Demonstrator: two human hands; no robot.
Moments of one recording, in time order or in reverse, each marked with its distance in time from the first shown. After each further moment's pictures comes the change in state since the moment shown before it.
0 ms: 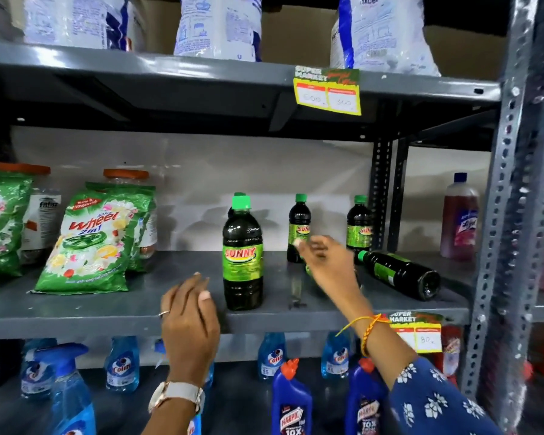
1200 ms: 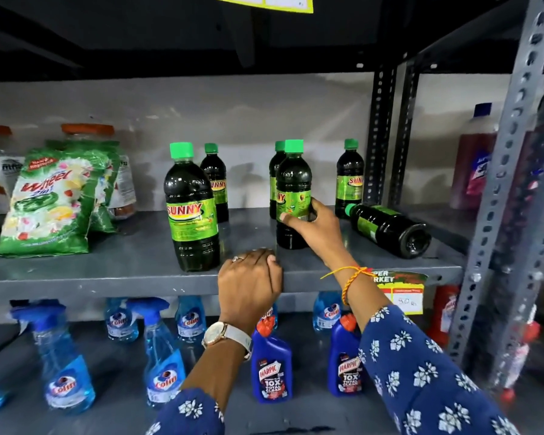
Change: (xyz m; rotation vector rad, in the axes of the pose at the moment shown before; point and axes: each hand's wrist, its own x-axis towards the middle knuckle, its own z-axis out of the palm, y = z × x) left_hand -0.031 0.103 0.095 0.351 -0.474 0.194; right_hand 0.039 0.098 -0.007 0.224 -0.121 0.161
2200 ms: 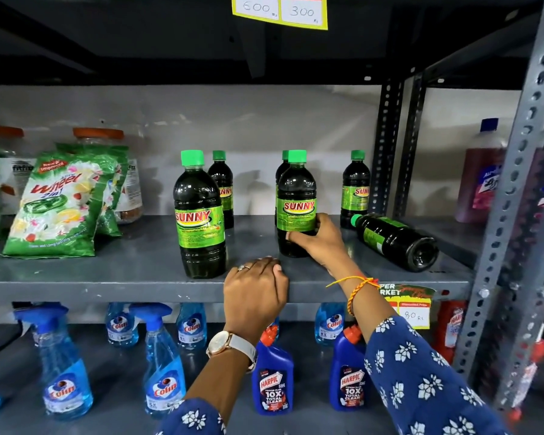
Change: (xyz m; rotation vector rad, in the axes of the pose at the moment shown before) left_hand -0.001 0.001 -0.001 -0.025 -0.055 -0.019; right_hand 0.006 0.008 0.003 -0.086 -0.033 0.089
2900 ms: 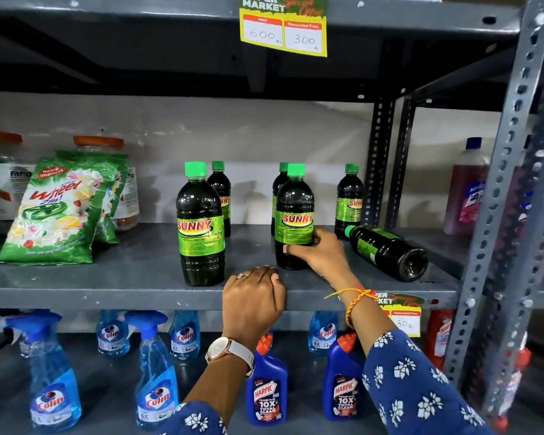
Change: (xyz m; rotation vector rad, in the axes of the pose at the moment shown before) left_hand 0.000 -0.002 0.001 -0.006 0.034 0.007; right_hand -0.017 -0.015 -0.012 -0.002 -0.029 0.026
